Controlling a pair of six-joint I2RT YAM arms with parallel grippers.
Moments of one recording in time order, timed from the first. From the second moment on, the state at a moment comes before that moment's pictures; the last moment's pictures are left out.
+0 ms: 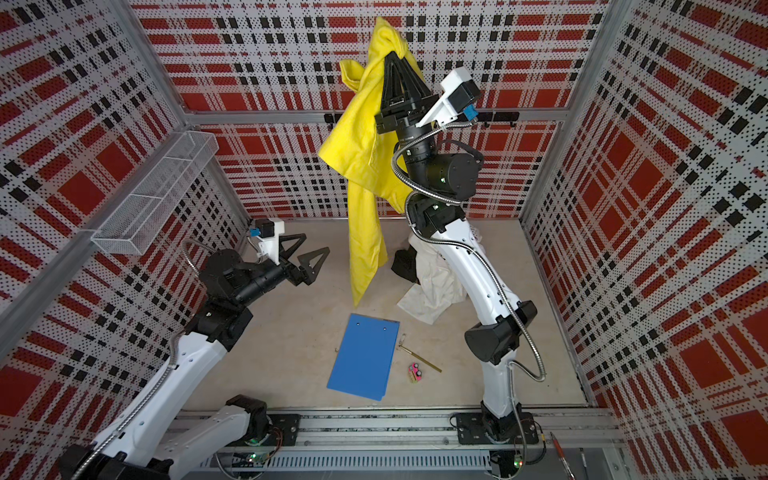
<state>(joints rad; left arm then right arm) -0.25 0.97 0.91 0.08 0.46 -0.20 0.62 1.97 2.42 0.65 0.01 0.35</state>
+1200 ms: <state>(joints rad) -0.16 0.98 0.90 0.15 0.53 -0.29 0.64 2.09 1.98 0.68 0.03 0.45</state>
